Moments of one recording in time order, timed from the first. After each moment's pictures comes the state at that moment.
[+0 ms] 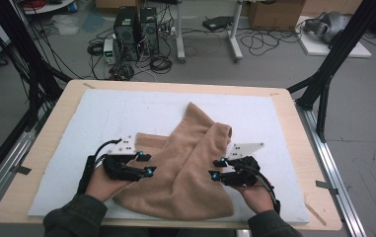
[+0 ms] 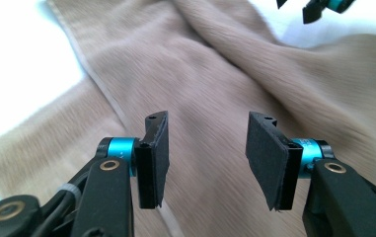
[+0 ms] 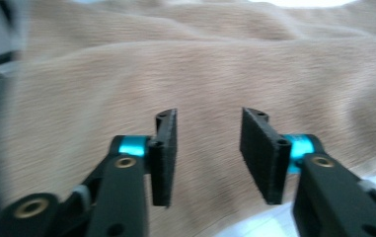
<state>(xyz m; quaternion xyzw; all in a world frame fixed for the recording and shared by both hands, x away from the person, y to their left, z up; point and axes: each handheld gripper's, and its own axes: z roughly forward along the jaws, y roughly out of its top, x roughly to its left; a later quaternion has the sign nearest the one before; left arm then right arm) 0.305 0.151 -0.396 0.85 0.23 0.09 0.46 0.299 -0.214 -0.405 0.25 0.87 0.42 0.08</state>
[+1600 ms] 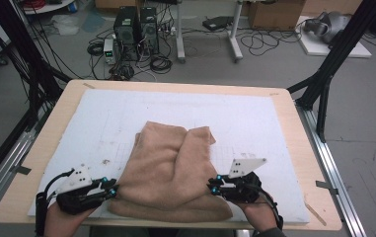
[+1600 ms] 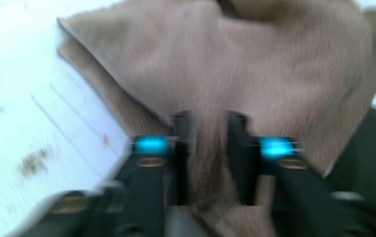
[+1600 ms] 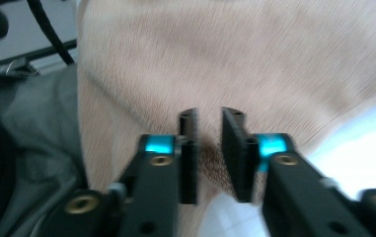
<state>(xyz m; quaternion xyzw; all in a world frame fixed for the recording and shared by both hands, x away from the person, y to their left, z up) 0.213 0.235 -0.395 0.82 0.31 0.14 0.46 0.253 -0.211 -0.394 0.20 0.87 0.45 0.06</state>
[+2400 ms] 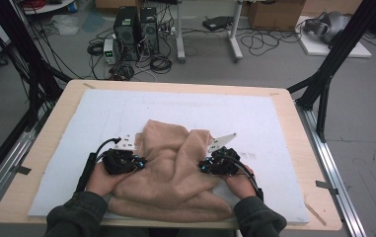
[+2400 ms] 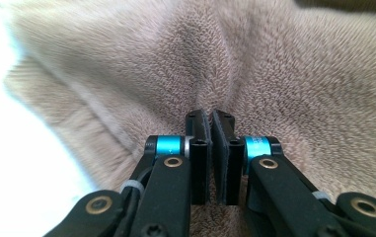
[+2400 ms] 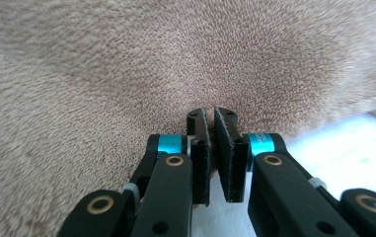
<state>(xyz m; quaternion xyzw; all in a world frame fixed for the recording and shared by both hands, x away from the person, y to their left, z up) 0.322 0.174 -0.424 0.87 0.29 0.11 0.38 0.336 -0.182 -0.431 0.22 0.90 0.37 0.04</state>
